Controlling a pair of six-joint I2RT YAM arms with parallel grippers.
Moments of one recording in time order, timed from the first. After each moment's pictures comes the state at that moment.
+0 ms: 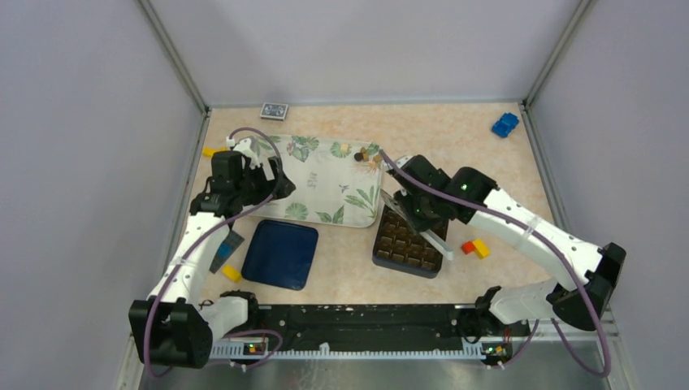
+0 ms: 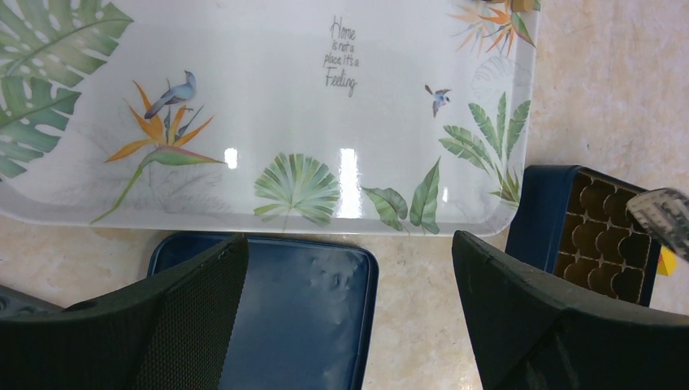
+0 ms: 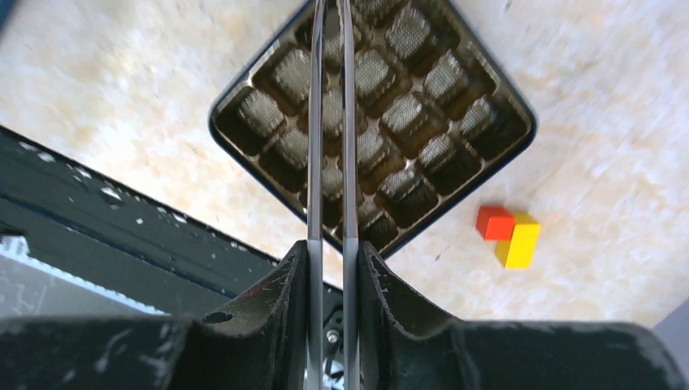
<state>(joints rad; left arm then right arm) -0.07 1.09 0.89 -0.46 0.27 -0.35 0.89 1.30 1.32 -1.17 0.18 0.30</state>
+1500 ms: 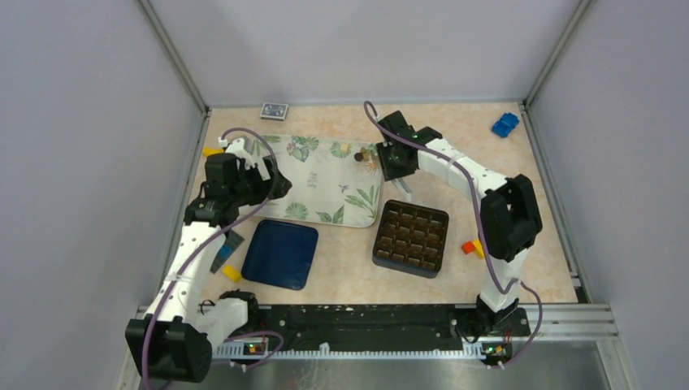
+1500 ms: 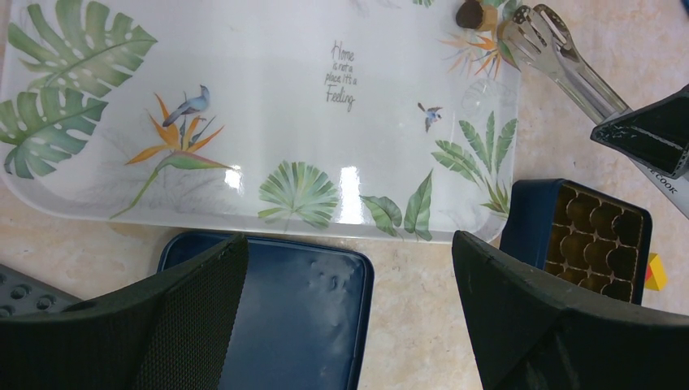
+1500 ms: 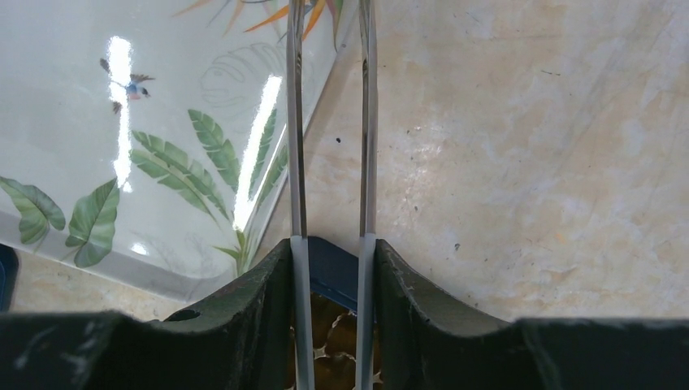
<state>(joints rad) -0.07 1.01 0.89 -0.48 0.23 -0.36 0.59 1.87 1.59 -0.76 0.16 0.25</state>
